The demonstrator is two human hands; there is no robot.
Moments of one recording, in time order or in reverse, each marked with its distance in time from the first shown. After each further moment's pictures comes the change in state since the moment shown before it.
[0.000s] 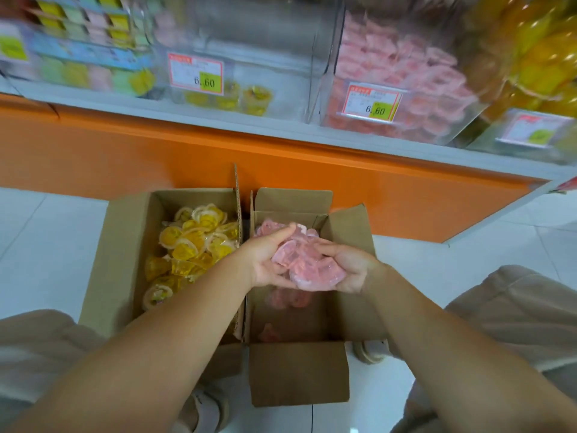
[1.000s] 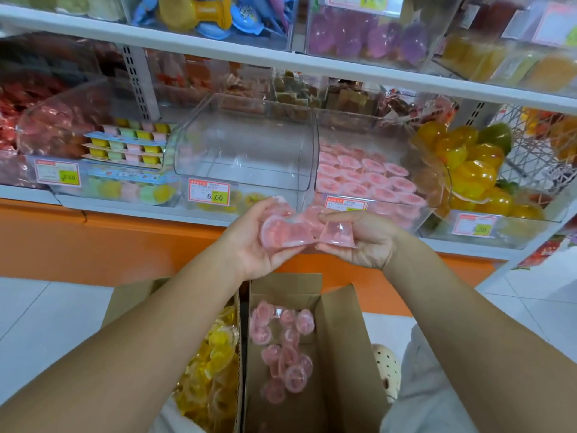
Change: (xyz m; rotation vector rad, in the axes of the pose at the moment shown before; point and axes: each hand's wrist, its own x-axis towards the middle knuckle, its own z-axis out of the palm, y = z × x) left_hand -0.108 0.136 0.043 -0.191 -0.179 0.316; right_hand -0.128 -0.167 0.100 -0.096 0.024 -0.301
